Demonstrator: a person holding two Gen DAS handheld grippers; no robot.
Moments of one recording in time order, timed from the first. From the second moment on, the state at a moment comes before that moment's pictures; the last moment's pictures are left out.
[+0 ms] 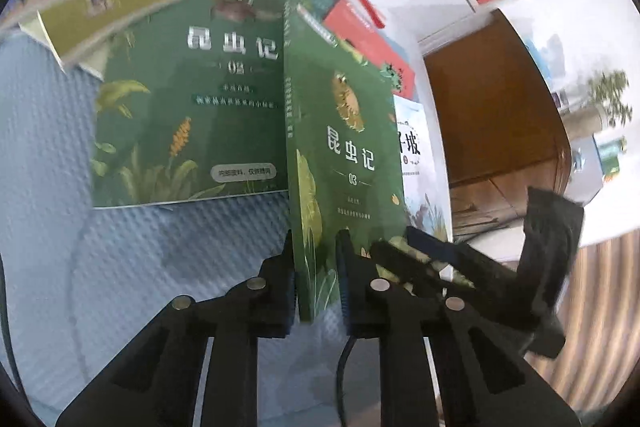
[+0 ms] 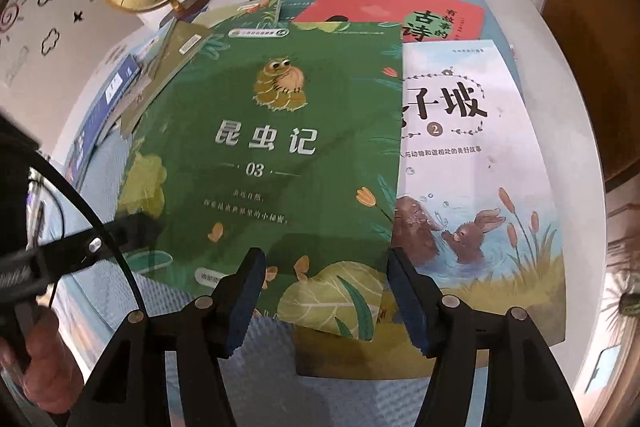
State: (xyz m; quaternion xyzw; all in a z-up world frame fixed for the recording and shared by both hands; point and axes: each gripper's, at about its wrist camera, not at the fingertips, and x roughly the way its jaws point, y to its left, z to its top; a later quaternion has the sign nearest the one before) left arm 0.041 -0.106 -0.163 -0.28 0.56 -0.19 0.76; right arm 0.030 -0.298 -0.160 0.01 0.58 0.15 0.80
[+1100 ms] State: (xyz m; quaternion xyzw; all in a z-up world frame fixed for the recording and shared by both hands) left arm 0.031 -0.105 -0.154 -0.24 0.58 -0.22 0.74; right arm 0.031 -0.300 -0.141 0.12 0.56 0.21 0.79
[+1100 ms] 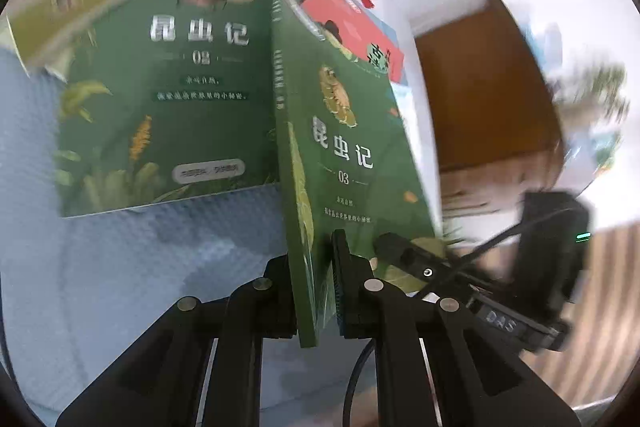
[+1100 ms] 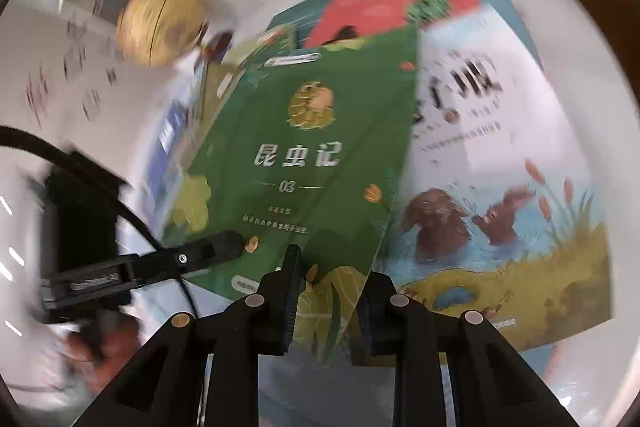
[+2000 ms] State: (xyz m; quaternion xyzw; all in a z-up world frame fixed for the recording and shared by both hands) left arm -0.117 0.175 -0.075 -0.20 0.47 -0.14 0.84; right arm -0.123 0.035 -0.073 -0.10 0.46 0.31 0.83
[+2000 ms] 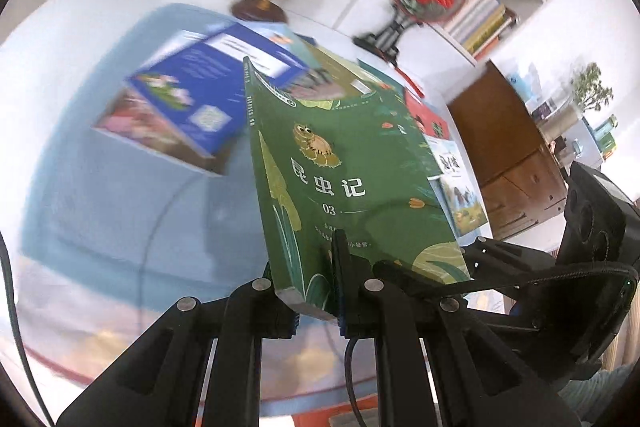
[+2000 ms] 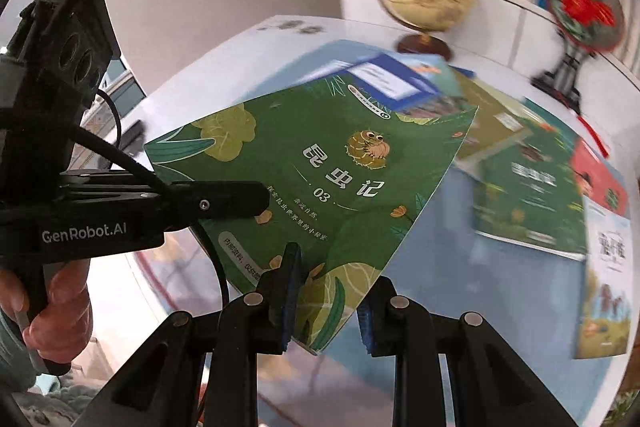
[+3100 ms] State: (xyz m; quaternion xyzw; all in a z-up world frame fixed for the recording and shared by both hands) left arm 0.025 0.517 -0.145 -0.23 0.49 -0.05 0.84; right arm 0.042 0.388 -0.136 -0.07 0.50 0.34 0.80
